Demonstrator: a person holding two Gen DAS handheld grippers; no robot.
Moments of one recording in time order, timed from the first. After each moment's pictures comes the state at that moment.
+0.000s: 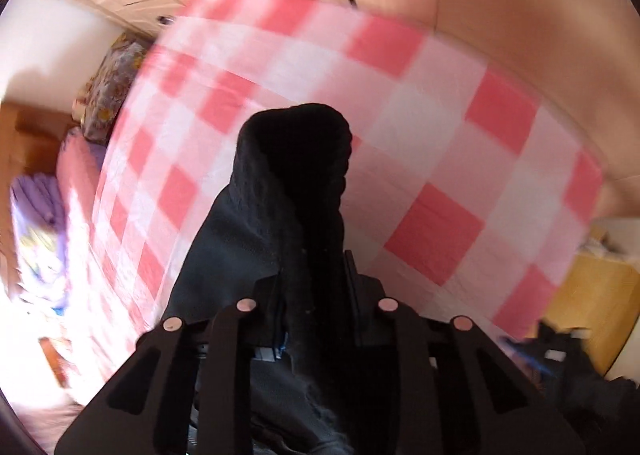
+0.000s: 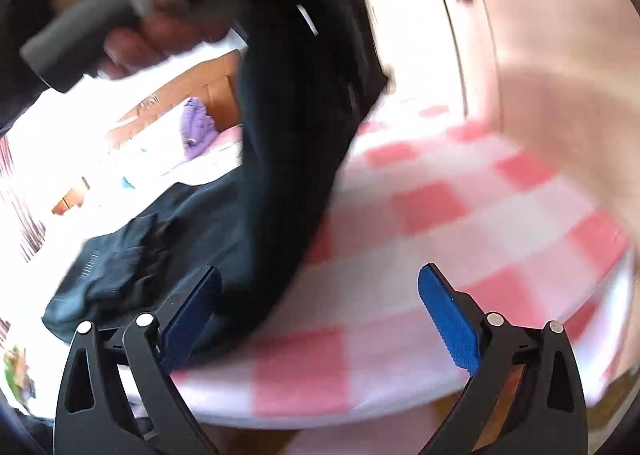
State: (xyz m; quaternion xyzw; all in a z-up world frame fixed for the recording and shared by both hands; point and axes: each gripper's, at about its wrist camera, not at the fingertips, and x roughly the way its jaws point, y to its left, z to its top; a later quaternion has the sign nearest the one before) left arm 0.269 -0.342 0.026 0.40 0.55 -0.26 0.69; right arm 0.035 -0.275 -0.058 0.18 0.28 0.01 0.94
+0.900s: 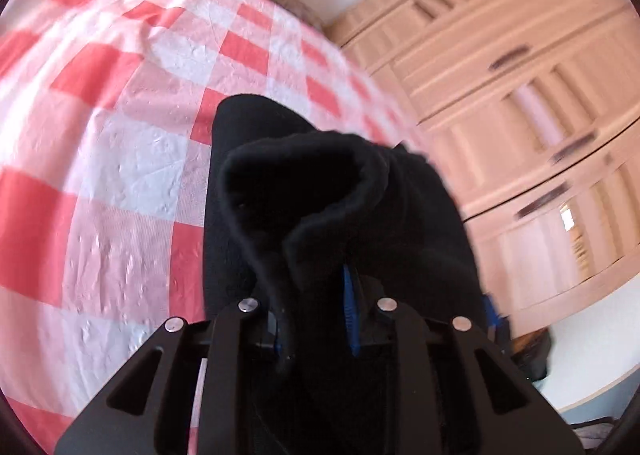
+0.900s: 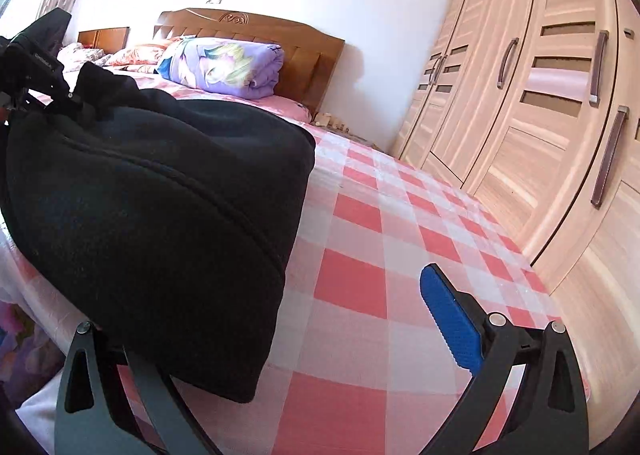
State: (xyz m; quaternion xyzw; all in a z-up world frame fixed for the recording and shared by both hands) left arm 0.204 0.283 -0.025 -0.30 0.46 -0.25 0.80; right arm 0.058 -0.074 -0.047 -0.18 0.23 0.02 0.96
